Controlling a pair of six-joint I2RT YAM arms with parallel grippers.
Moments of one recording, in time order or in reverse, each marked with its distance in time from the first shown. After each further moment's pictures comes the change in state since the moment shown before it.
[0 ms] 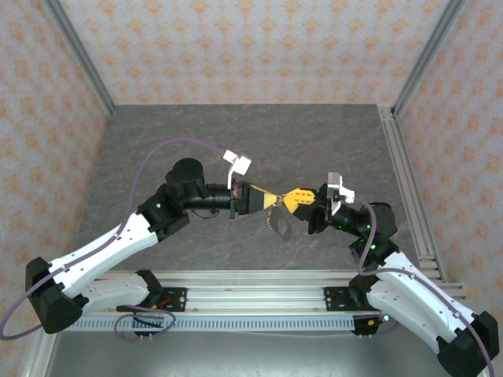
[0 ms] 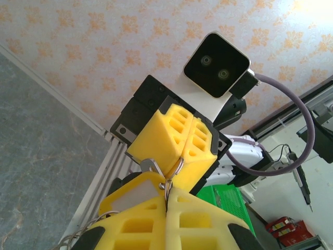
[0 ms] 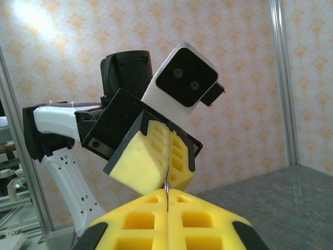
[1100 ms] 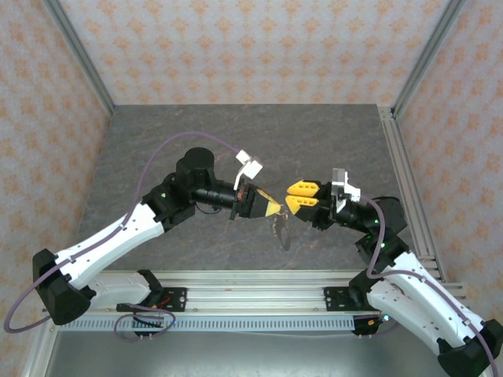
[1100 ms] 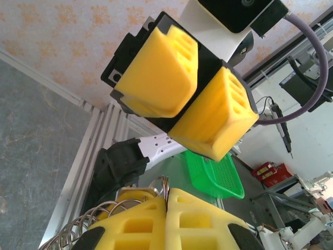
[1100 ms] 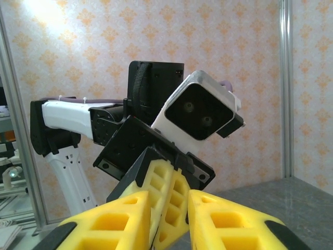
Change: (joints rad) left arm 0.009 0.085 0.120 -0.155 0.207 0.150; right arm 0.002 -0.017 0.135 -0.168 -0.022 -0.081
